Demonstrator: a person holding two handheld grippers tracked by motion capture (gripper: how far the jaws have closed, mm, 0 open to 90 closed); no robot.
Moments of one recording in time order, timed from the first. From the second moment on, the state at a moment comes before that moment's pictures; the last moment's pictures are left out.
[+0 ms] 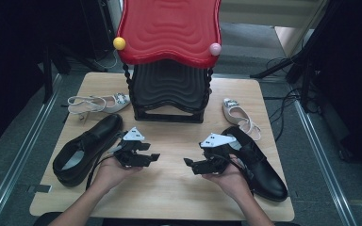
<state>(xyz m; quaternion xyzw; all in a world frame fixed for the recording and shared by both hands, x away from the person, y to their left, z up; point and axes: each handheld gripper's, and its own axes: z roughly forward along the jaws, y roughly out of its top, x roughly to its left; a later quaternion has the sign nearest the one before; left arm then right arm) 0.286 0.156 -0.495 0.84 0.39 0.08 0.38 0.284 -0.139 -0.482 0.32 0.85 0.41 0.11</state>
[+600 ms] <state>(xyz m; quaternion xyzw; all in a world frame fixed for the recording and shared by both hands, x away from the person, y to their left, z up) 0.284 0.157 -0.492 0.85 0.38 0.06 0.37 0.284 -0.150 -0.476 0.33 0.85 0.41 0.08</state>
